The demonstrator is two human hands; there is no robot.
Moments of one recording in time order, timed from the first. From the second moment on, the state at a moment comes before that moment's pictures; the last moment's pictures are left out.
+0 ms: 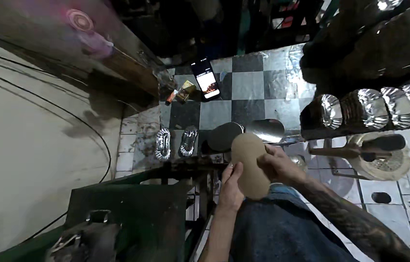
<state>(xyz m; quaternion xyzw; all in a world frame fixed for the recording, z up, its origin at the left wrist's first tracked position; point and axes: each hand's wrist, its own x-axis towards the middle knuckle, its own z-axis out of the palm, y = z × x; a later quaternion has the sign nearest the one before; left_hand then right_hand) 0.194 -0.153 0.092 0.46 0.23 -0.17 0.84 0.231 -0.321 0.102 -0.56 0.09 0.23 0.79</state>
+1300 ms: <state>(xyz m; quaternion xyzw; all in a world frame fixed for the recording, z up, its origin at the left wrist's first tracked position) 0.145 0.115 0.146 0.83 0.44 0.16 0.31 0.187 -0.201 0.042 -0.80 -0.35 0.45 0.18</state>
